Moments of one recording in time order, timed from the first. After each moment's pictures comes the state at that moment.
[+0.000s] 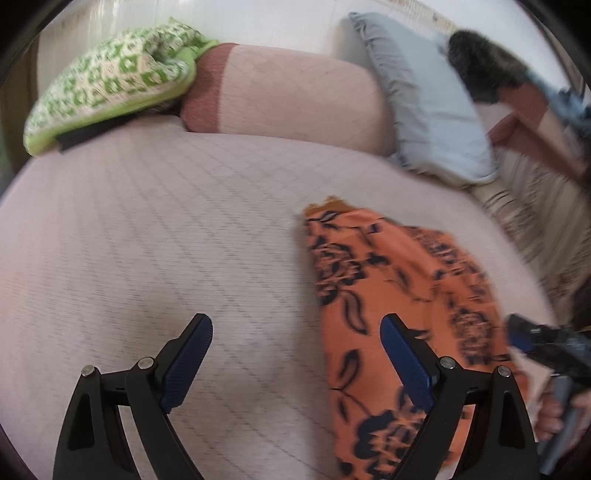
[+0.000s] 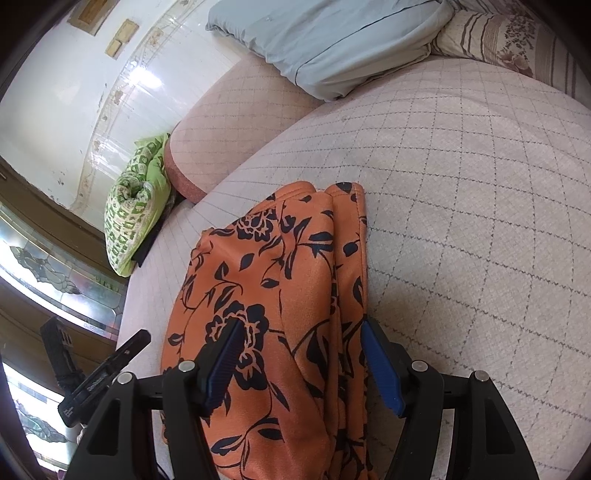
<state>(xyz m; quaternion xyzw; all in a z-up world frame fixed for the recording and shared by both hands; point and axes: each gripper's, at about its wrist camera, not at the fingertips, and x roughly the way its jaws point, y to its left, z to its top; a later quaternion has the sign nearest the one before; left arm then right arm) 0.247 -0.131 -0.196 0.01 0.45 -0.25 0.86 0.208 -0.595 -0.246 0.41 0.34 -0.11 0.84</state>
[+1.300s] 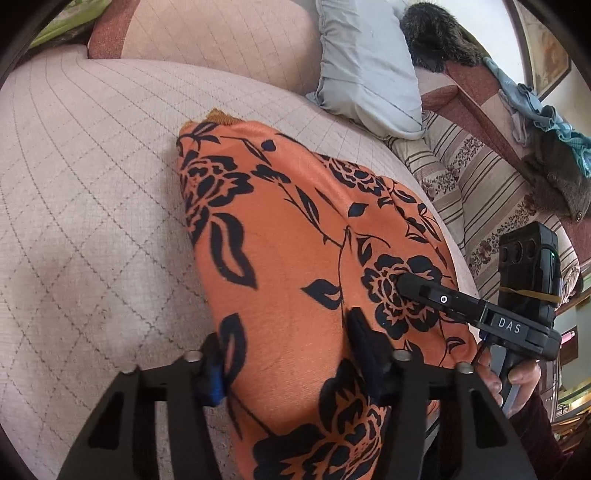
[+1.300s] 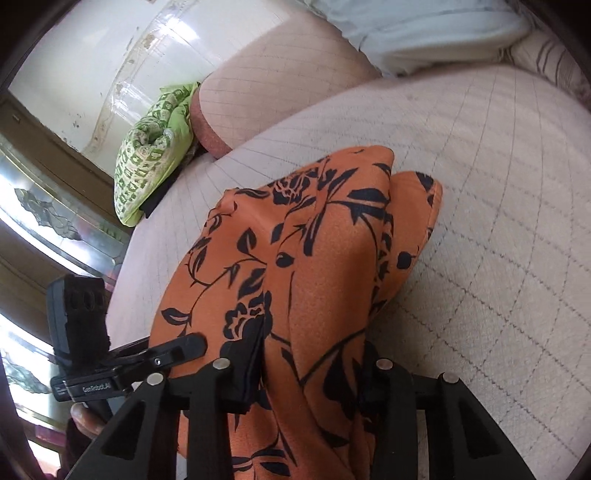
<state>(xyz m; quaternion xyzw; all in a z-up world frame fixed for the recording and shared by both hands) 0.251 -0.190 -0.249 -0.05 0.55 -0.40 0.73 0.269 -0.565 -0.244 0.33 0.40 -0.05 0.85</state>
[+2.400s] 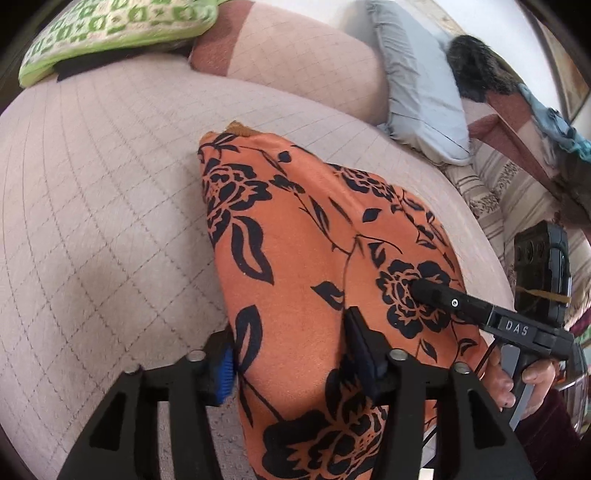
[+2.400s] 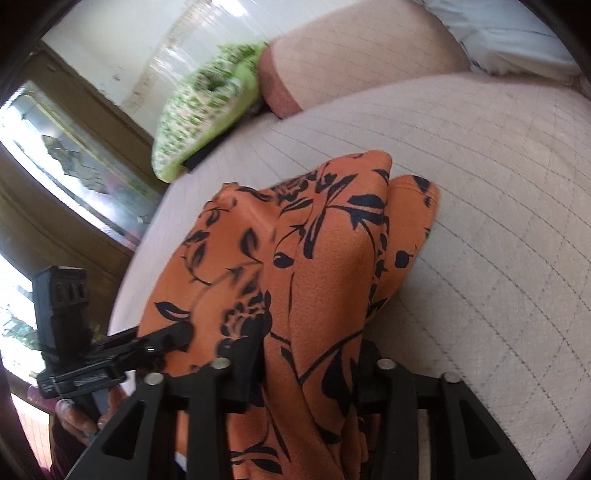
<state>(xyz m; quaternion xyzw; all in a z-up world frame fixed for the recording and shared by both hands) 0.234 -0.081 -0.224 -0.04 0.53 -0.29 0.79 0.293 -0.464 -0.241 0.29 0.43 0.01 0.85</state>
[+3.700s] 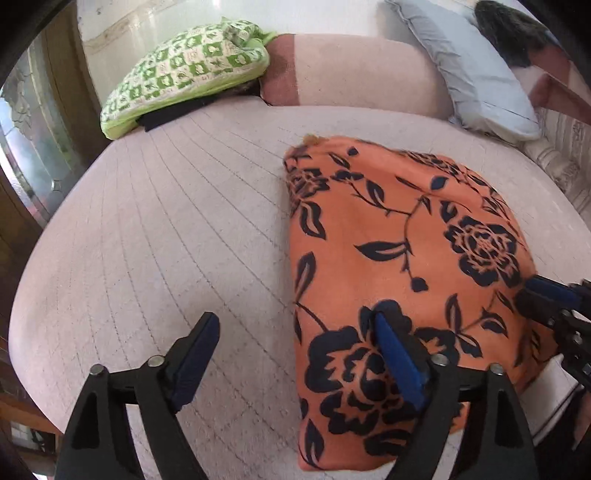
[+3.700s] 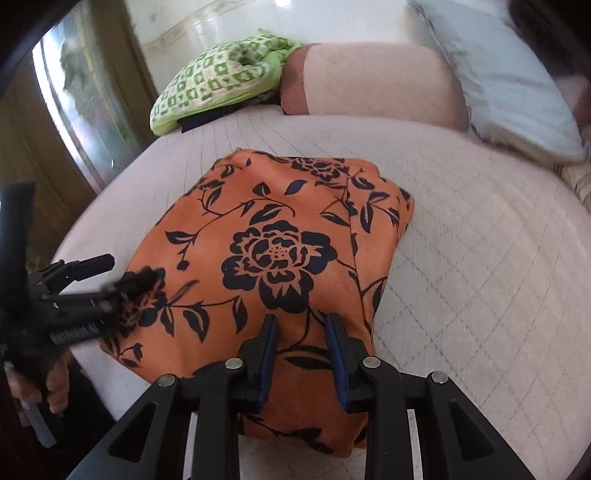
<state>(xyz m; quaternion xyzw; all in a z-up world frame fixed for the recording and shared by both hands) 0.186 -0.125 -0.221 0.12 0.46 -0.11 0.87 0.218 -0.458 -0.233 0.10 0.42 -0.03 0.90</state>
